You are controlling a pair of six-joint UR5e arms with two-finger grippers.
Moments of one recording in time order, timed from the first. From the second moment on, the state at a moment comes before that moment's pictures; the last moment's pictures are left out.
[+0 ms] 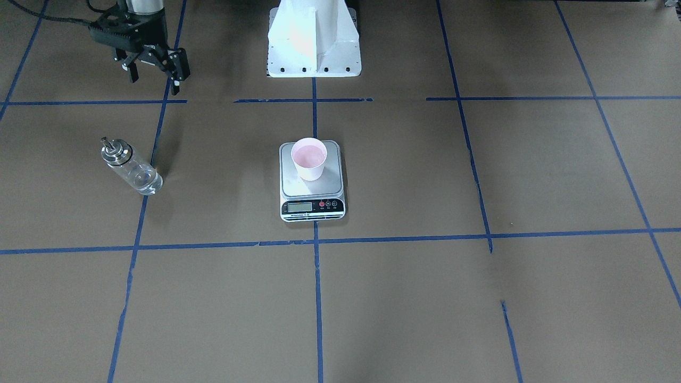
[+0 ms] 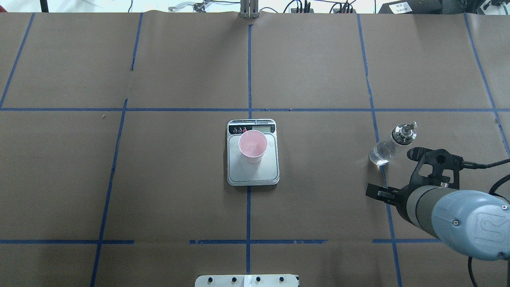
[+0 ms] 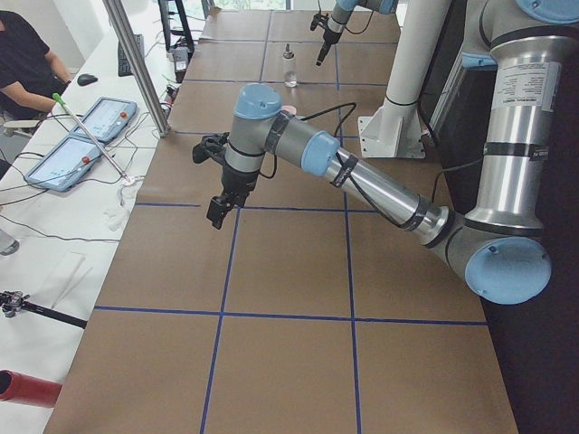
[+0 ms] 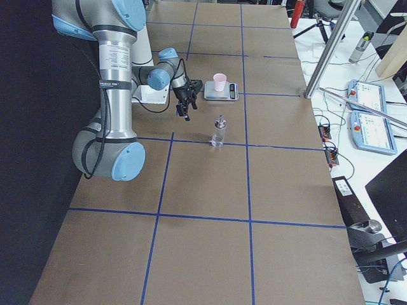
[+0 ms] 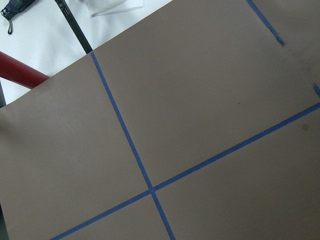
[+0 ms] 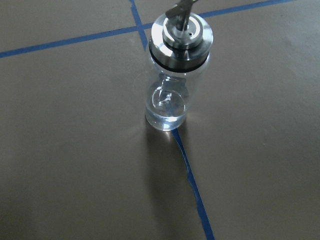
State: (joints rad) left arm -1.50 -1.62 -2.04 -1.50 -2.16 0.15; right arm 0.29 -1.55 2.47 -1.86 1.47 1.65
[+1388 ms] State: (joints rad) left arm -1.50 -1.62 -2.04 -1.50 -2.16 0.15; right arm 1.12 -1.17 2.28 -2.26 2.09 0.58
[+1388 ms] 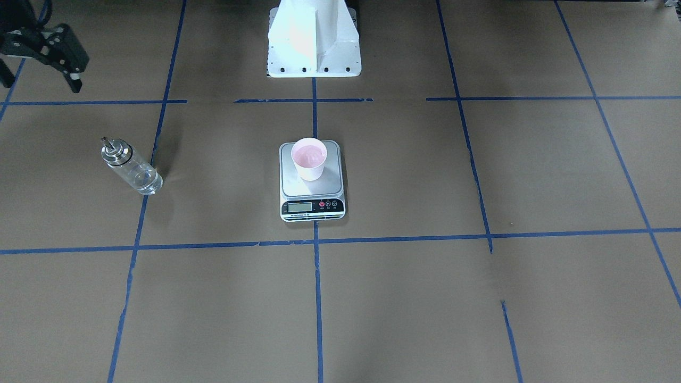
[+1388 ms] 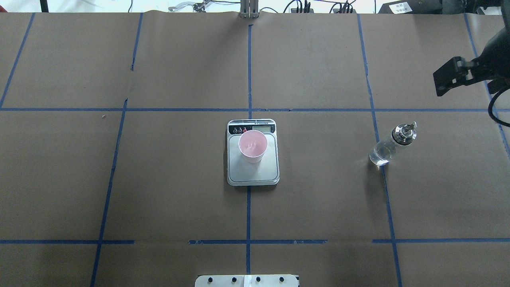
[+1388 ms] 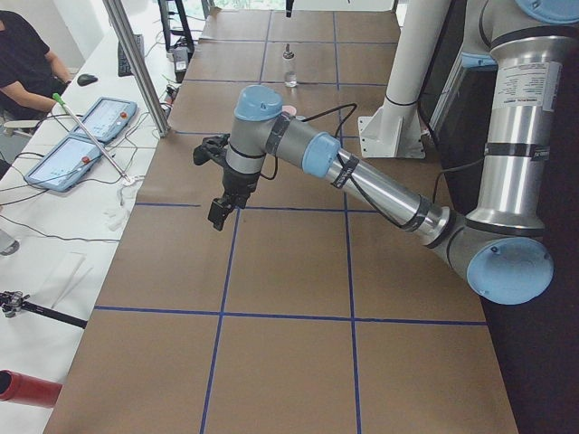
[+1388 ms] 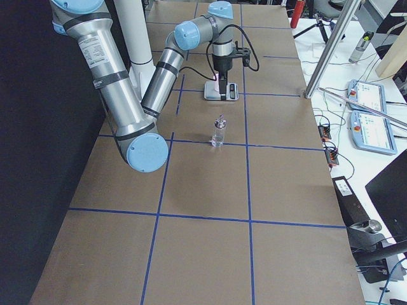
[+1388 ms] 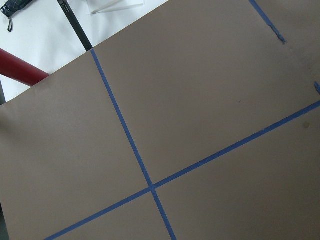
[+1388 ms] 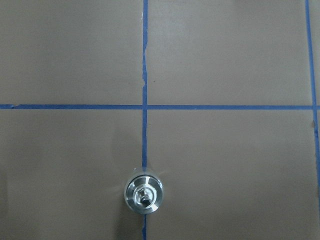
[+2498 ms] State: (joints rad) left arm -1.56 -1.58 -1.95 -1.49 -2.17 0.20; right arm 1.48 -1.46 1.78 -1.75 2.32 -0.11
